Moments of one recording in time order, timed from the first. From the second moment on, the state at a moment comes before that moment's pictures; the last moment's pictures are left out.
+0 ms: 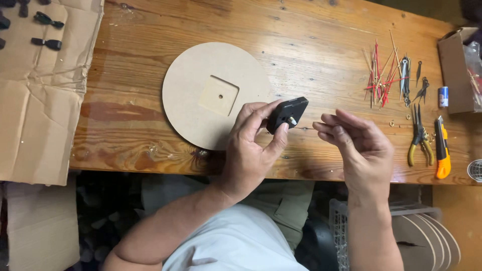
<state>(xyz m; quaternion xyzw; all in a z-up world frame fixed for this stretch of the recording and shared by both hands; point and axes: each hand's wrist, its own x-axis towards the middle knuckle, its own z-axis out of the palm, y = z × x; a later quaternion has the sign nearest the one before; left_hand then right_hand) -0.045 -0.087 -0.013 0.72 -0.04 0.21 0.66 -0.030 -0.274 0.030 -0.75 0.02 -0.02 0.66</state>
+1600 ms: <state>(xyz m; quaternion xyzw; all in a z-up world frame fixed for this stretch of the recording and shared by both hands) -0.059 -0.092 -0.005 0.69 -0.05 0.20 0.70 -0.028 -0.254 -0.010 -0.81 -0.26 -0.24 0.47</state>
